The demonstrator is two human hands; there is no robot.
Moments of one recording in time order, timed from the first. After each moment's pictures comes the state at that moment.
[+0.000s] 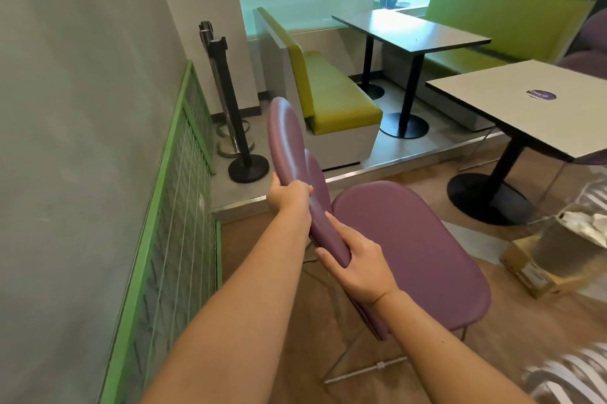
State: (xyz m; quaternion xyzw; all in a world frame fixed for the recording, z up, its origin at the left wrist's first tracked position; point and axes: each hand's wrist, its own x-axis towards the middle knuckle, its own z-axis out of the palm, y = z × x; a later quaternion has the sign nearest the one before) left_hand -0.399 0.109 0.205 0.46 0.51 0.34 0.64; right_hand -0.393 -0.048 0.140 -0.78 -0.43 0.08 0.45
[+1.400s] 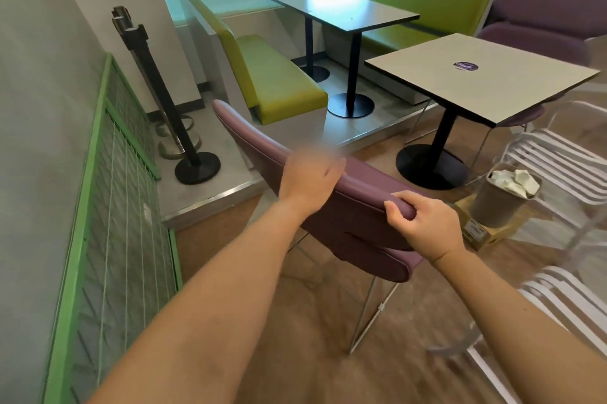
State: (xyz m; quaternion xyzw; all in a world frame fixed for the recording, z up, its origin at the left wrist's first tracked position) left_hand -0.306 0.057 0.189 0.96 0.11 0.19 0.15; right_hand -0.274 -0.167 0.166 -0.89 -0.28 -0.12 0.33
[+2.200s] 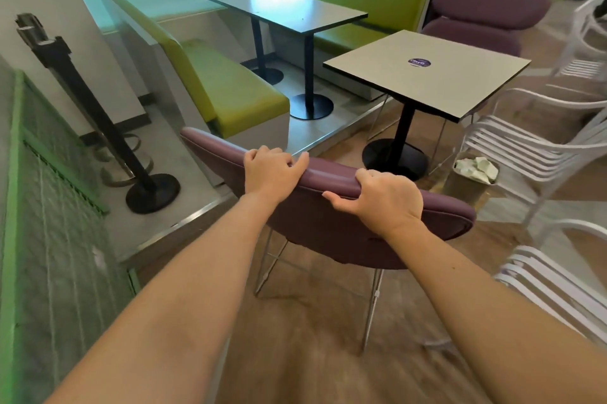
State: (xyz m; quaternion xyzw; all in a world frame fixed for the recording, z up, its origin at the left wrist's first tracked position) left_hand -0.227 0.158 0.191 0.97 0.13 0.17 0.07; right_hand -0.227 -0.052 0.191 -0.92 -0.25 -0.28 0.03
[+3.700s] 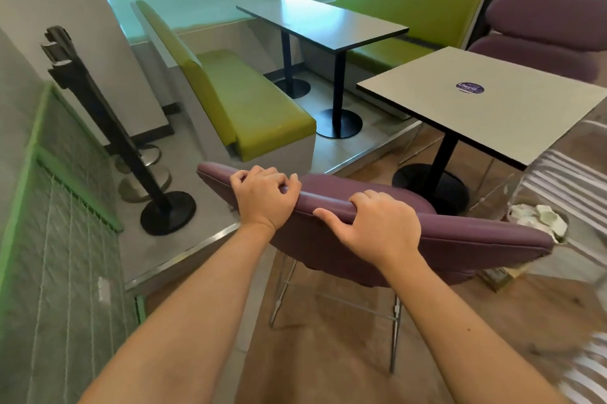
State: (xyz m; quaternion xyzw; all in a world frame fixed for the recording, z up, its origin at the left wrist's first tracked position) left_hand -0.095 0.258 0.171 0.93 0.20 0.31 0.08; right_hand -0.083 0.056 0.197 -0.94 -0.26 -0.22 0.10
